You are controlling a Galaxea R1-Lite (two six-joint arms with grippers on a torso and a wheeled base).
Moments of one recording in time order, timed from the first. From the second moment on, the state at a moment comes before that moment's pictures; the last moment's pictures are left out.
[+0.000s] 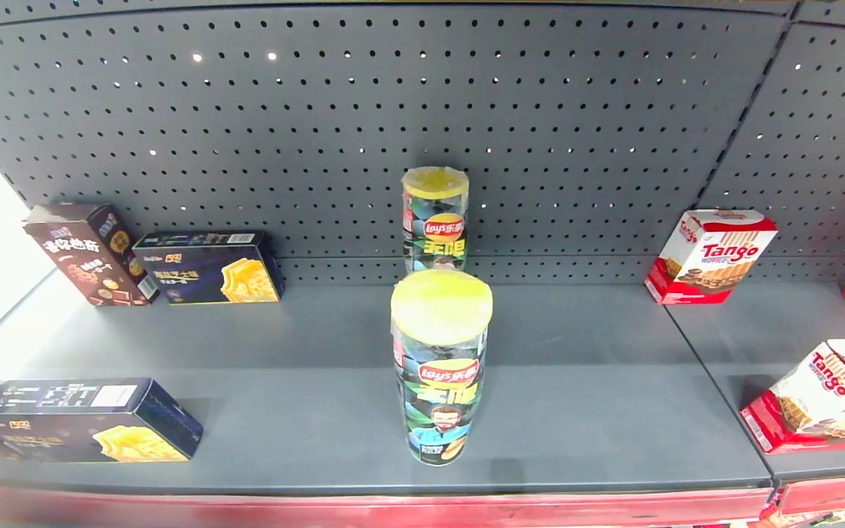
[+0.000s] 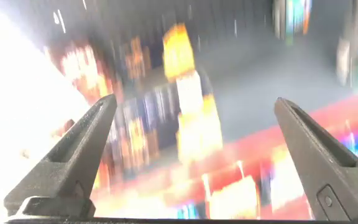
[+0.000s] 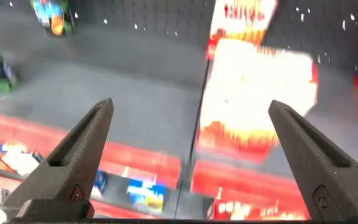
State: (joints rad) left arm -0.34 0.17 -0.35 0.17 0.15 0.33; right arm 0.21 0.35 -0.16 -0.21 -0.02 -0.10
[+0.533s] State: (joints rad) left arm -0.31 0.00 -0.06 0.06 0.20 0.31; right arm 0.11 0.11 0.00 0.01 -0.03 -0.01
